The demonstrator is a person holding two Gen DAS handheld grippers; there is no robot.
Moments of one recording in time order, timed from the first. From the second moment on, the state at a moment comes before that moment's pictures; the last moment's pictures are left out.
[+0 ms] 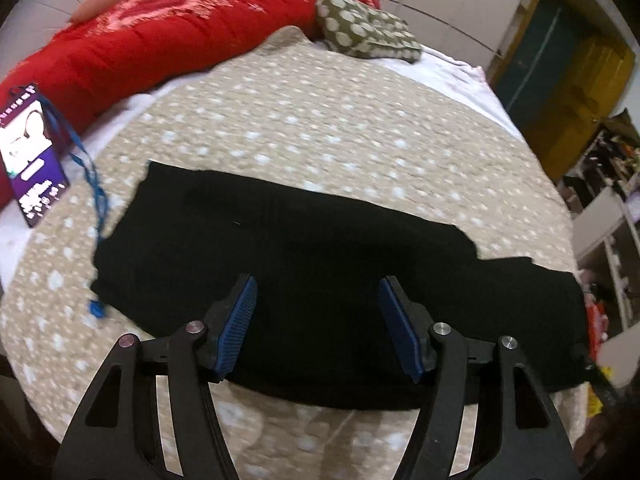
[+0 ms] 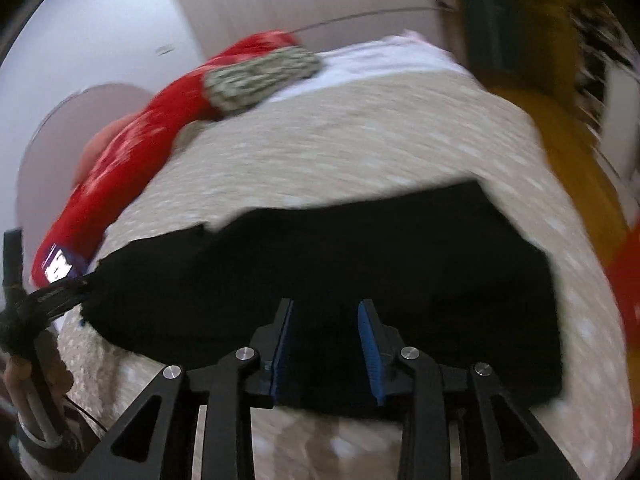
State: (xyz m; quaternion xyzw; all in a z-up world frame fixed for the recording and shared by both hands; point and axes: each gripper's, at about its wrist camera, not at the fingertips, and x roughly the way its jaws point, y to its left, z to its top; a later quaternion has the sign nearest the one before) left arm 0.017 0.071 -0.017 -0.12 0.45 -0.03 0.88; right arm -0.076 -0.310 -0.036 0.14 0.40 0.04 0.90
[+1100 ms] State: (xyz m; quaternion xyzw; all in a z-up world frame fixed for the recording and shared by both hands) left arm 0.002 0.110 -0.014 -0.13 0.46 0.02 0.88; right arm -0.125 -0.375 -0.016 0.22 0.38 -0.06 0.90
